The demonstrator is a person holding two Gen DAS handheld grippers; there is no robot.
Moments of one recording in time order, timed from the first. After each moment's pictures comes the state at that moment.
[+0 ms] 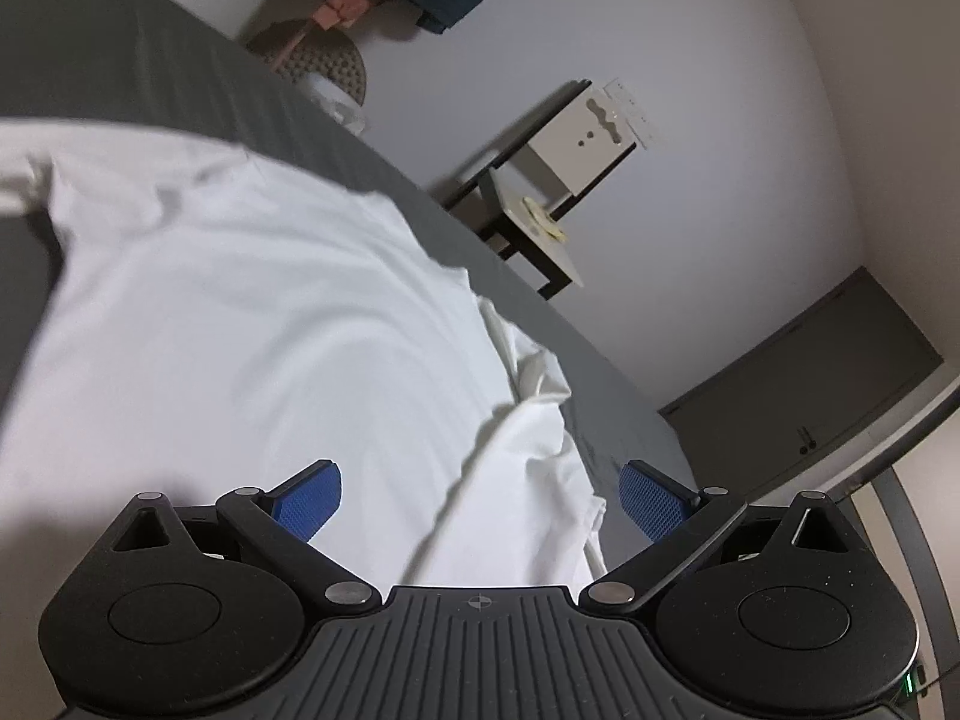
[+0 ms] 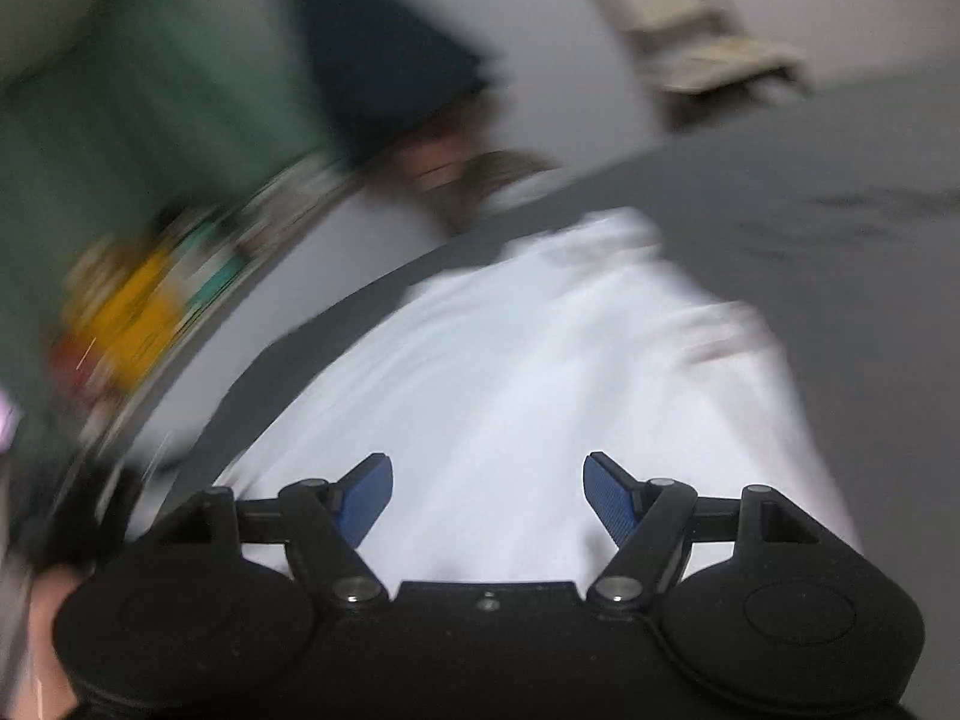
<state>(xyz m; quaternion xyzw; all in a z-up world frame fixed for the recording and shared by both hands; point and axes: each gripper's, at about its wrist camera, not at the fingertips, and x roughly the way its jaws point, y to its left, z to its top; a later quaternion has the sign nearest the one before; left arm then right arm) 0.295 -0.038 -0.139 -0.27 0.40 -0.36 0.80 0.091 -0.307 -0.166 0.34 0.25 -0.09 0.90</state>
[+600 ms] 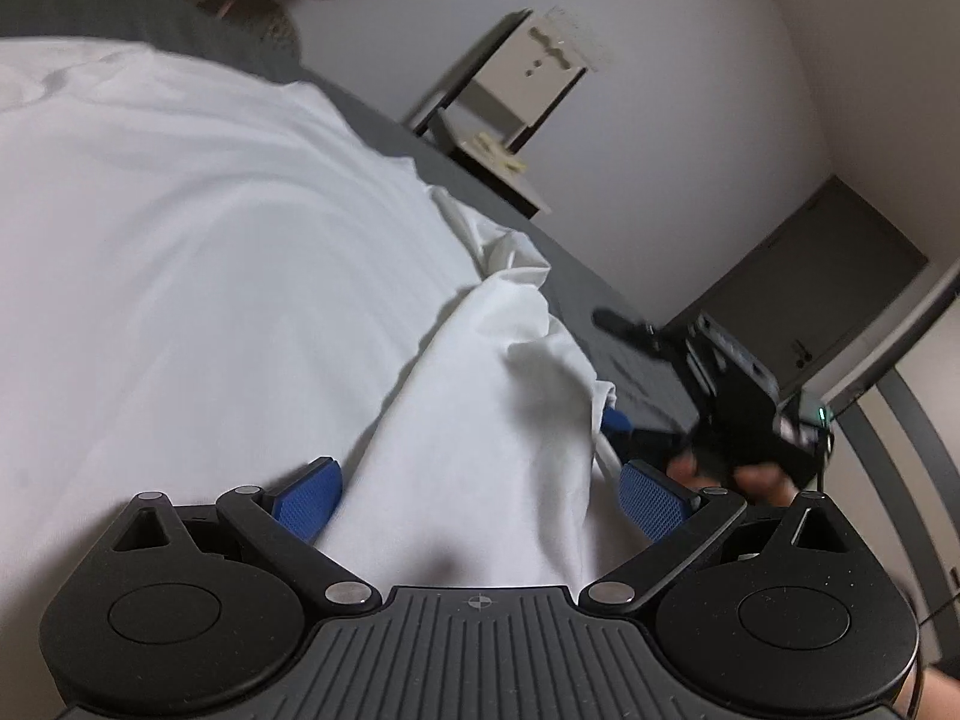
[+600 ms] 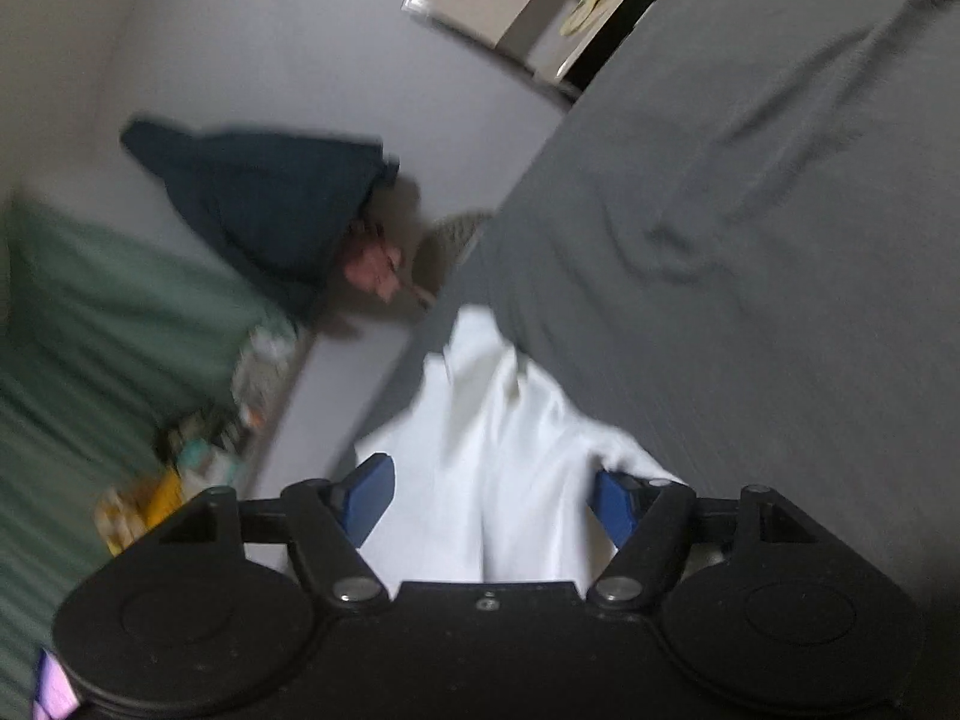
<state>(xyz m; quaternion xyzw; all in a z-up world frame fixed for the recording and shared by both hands) 0.262 -0.101 -0.188 -0.20 0.39 -0.42 0.80 0.128 -0.407 -0.234 0.53 0.13 -0.10 0.83</state>
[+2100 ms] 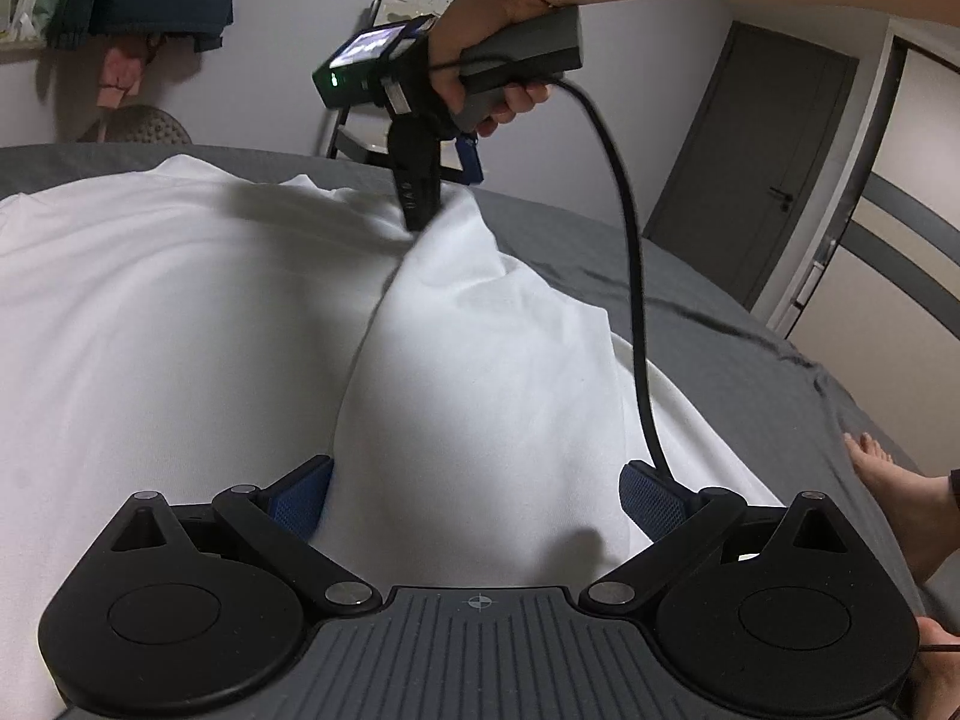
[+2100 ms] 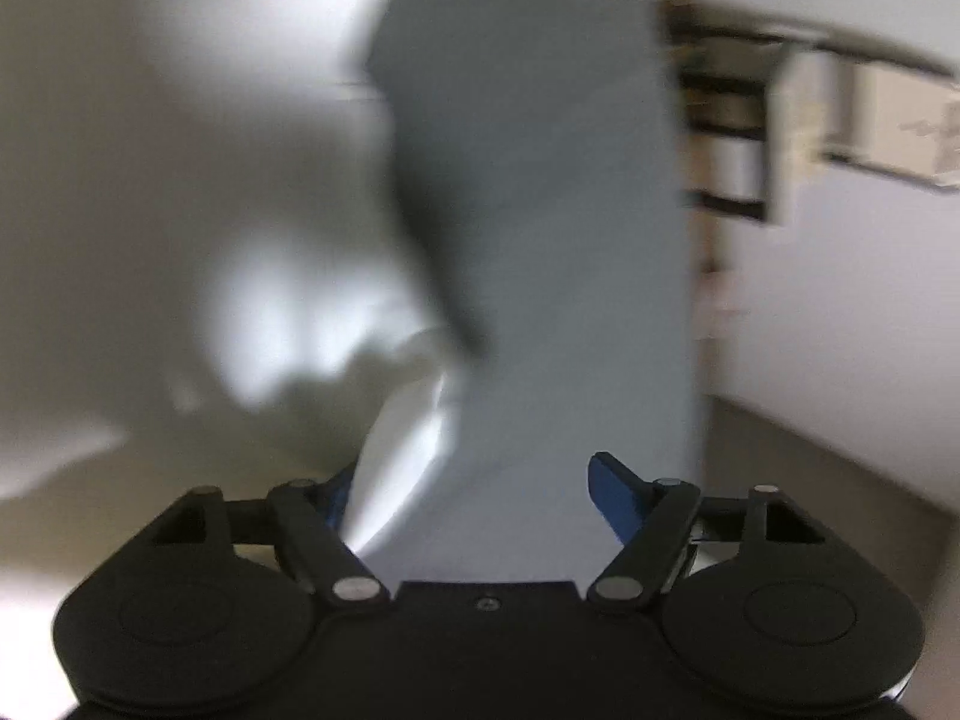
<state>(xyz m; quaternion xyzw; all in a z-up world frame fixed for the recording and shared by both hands) 0.227 -0.134 -0.180 -0.01 0.31 -0.47 0.83 0.449 -0.333 -0.246 -0.38 0.73 -0.21 0.53</state>
